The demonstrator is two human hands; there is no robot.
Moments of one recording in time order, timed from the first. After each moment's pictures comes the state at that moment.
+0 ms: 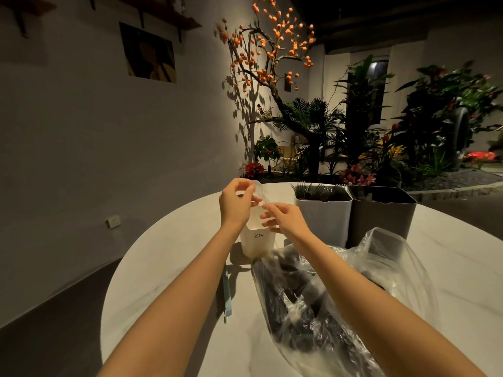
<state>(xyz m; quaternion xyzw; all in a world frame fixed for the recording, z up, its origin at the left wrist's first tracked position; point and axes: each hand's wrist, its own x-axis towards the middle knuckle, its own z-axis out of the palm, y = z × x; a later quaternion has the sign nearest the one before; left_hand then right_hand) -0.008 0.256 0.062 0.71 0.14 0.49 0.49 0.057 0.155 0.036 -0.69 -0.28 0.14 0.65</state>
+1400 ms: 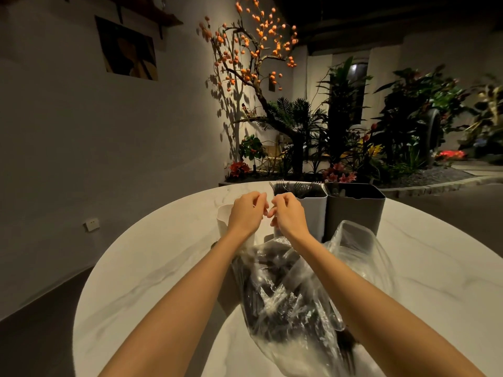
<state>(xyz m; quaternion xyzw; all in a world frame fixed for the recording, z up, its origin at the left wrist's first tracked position) 0.014 0.212 0.045 0.85 0.11 0.36 0.37 0.064 0.116 0.038 -0.72 -0.25 -0.01 0.64</state>
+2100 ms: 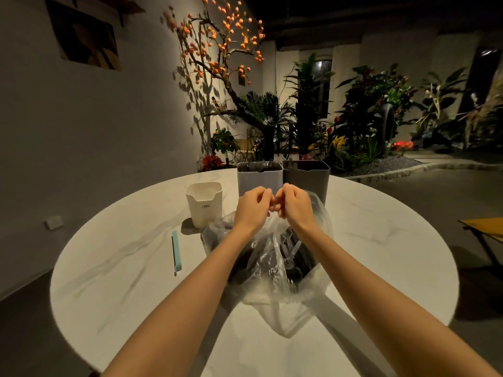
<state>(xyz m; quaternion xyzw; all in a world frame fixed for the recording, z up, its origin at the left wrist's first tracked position) -0.022 0.102 0.020 0.82 0.02 0.33 0.46 0.024 0.004 0.021 -0.69 -0.24 -0.10 0.67</state>
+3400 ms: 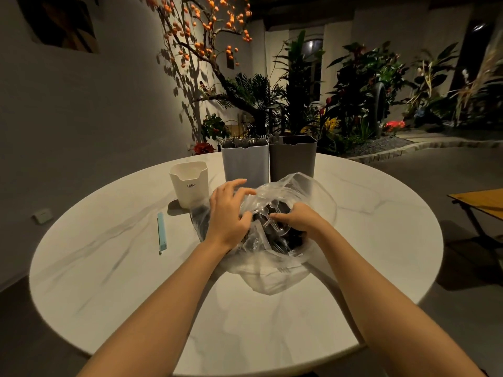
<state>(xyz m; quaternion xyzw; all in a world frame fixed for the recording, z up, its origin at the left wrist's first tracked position) -0.056 0.110 -0.041 0.88 -0.04 0.41 0.24 0.015 -0.050 -0.022 -0.91 -0.19 0.08 0.37</state>
